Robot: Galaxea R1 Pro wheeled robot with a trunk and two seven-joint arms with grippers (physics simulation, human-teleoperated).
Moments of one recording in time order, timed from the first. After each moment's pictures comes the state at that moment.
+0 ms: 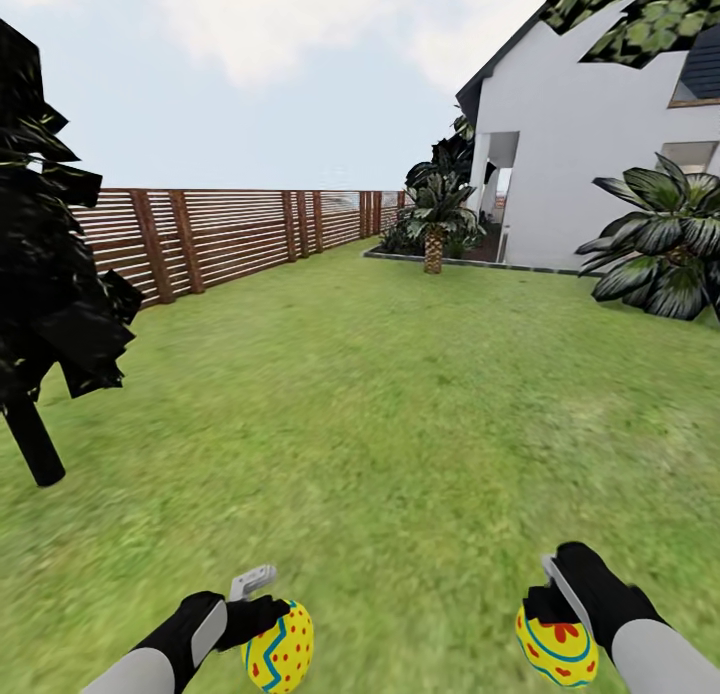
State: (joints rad) left arm -0.60 -0.01 0.21 -0.26 0.12 0.42 -0.16; right arm -0.62 -0.20 0.00 -0.49 0.08 0.83 0.08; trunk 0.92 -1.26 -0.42
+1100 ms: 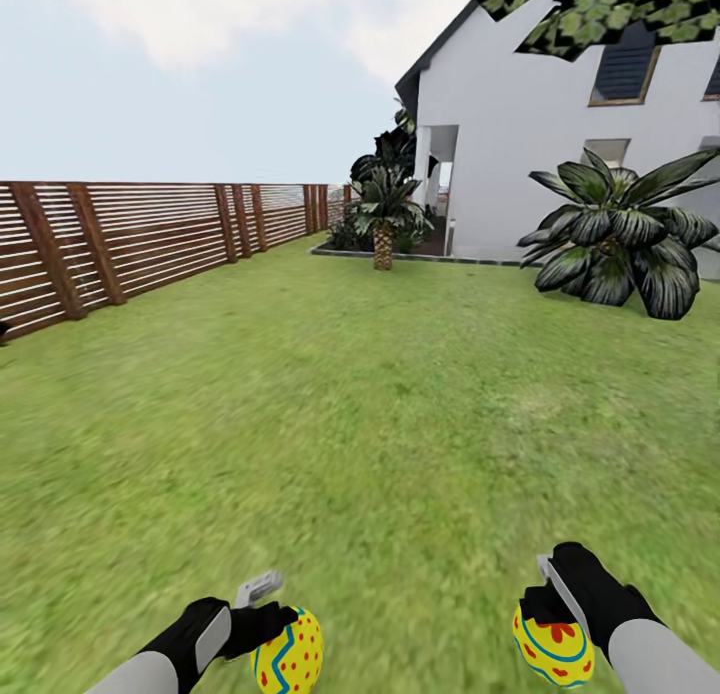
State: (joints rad) left arm -0.60 -0.03 0.21 -0.22 0.12 0.41 -0.19; right arm -0.62 -0.19 0.00 -0.49 0.09 0.83 0.08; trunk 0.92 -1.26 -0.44
